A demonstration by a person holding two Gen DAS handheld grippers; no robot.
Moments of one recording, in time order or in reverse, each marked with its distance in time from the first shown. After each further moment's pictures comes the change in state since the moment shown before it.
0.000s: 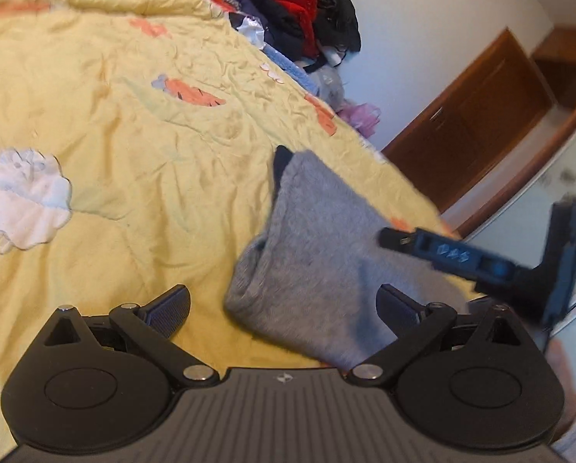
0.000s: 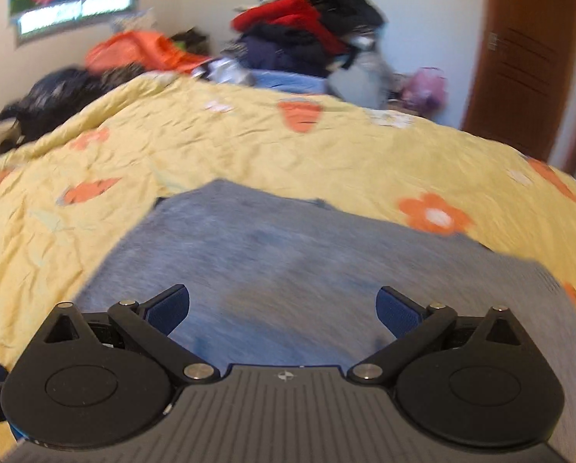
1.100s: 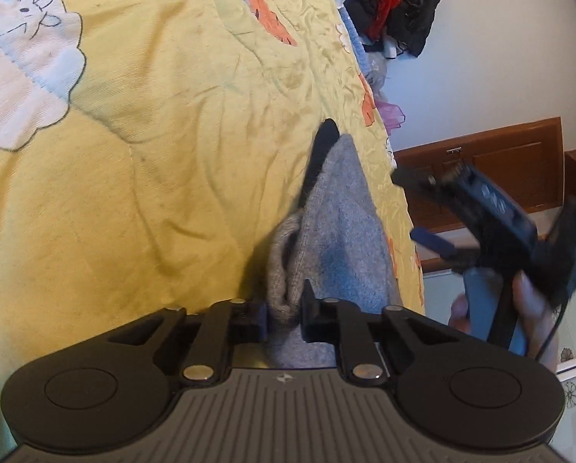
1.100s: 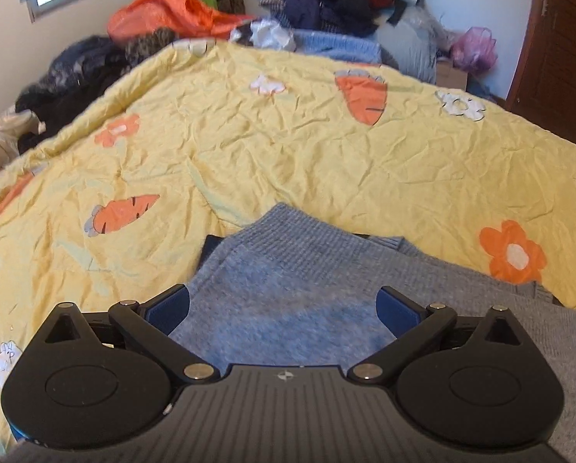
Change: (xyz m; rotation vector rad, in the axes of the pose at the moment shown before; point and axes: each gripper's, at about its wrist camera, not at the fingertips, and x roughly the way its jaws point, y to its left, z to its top) left arm 0.040 0.042 0.006 -0.398 0.144 -0.079; right arm 0.056 0.031 0.084 -0.007 0.225 0.092
